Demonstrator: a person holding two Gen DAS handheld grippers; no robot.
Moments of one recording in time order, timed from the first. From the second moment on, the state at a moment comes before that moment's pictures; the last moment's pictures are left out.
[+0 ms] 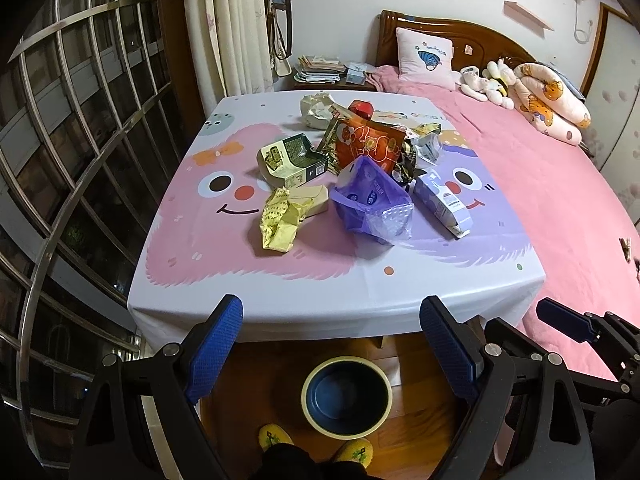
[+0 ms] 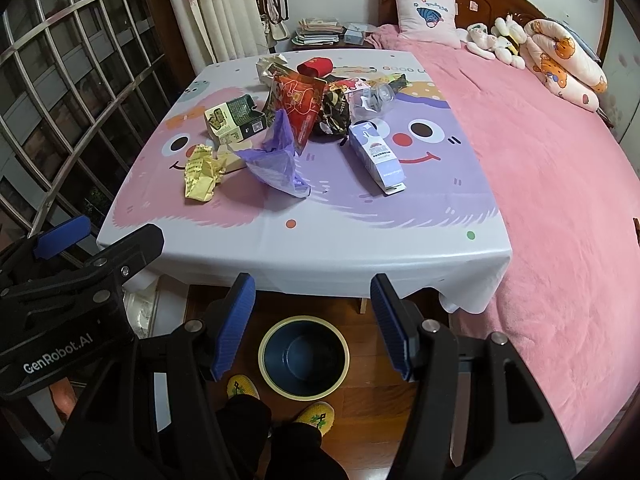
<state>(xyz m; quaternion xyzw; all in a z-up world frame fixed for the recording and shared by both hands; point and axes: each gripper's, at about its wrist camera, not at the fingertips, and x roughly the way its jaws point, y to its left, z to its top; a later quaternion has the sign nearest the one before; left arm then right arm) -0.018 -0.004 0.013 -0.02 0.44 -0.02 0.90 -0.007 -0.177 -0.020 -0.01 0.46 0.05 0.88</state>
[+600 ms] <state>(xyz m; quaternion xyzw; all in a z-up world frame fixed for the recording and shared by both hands) -0.017 -0.002 0.019 -0.02 0.44 -0.02 0.90 -0.007 -0.178 -0.023 0.00 0.47 0.05 0.88</state>
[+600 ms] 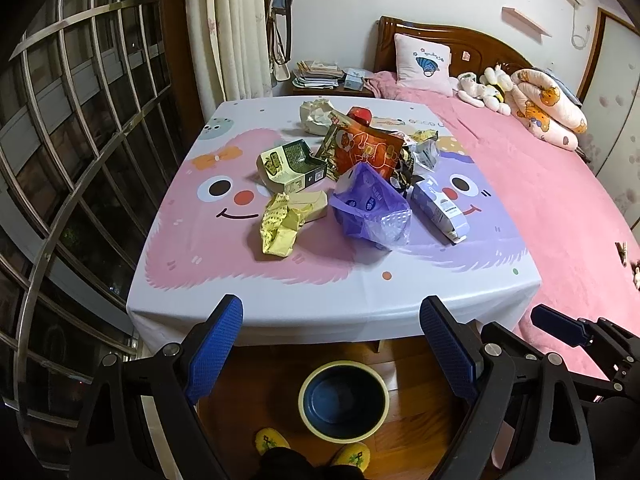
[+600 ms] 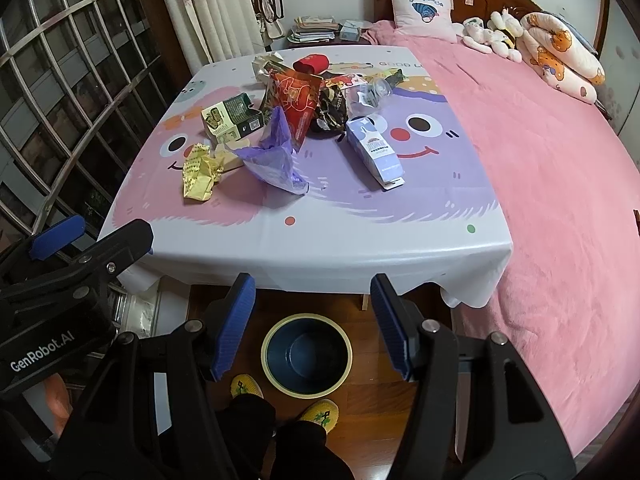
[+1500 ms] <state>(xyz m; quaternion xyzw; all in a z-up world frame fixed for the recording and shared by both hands) -0.012 0.006 0.007 -0.04 0.45 -0.03 0.89 -0.001 -0.182 -0.032 0.01 0.48 0.05 0.88</state>
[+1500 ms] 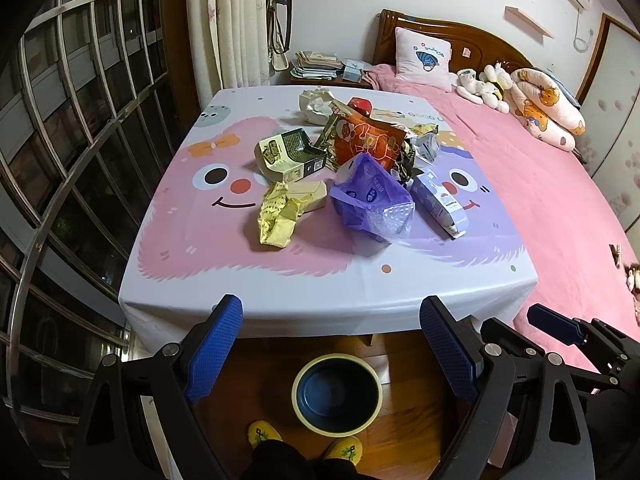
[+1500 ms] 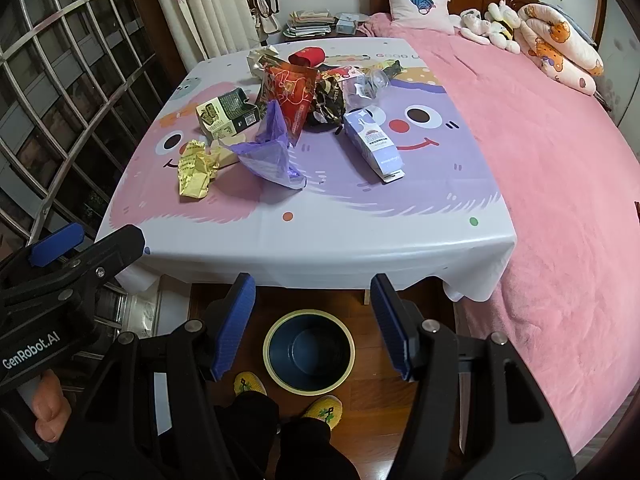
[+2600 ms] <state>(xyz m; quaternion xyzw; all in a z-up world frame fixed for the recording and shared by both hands) 0.168 0.095 -0.065 -0.04 0.55 -0.01 0.84 0.188 -0.119 -0.053 -0.01 0.52 0.10 0.85</state>
